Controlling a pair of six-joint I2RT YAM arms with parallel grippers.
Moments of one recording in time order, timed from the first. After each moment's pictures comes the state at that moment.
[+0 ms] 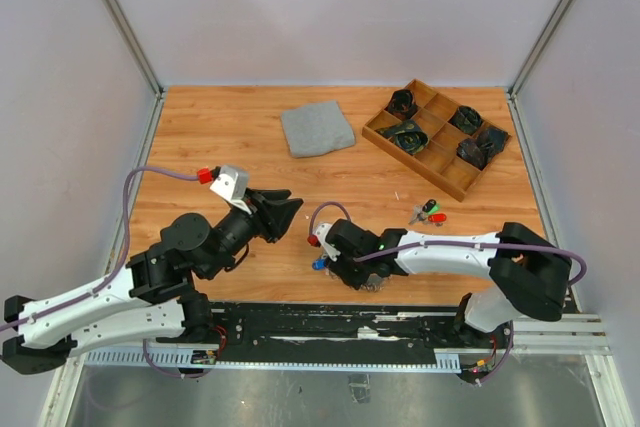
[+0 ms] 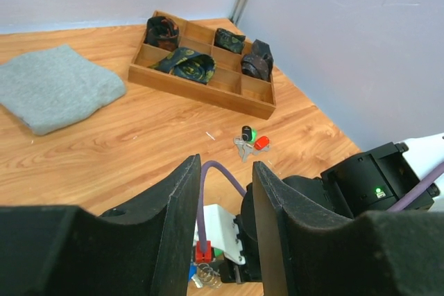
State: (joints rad) left arm -1.18 0.64 0.76 -0.08 -0.52 -0.32; right arm 1.12 1.49 0.75 -0.36 0.01 0.05
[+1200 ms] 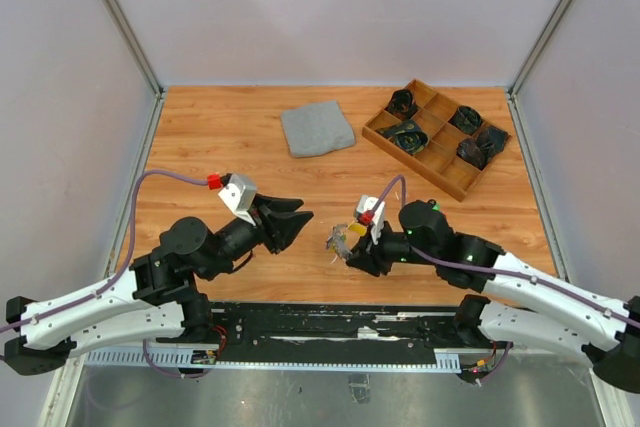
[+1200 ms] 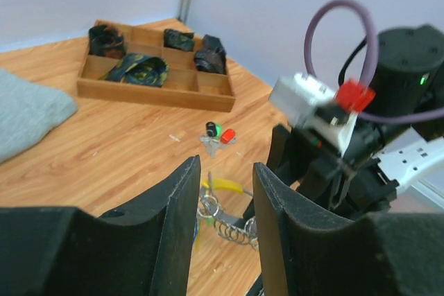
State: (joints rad) left arm -1.18 0.61 0.71 -0.01 -0.36 -0.28; right arm 1.00 0.86 0.64 -0.31 -0.26 0.03
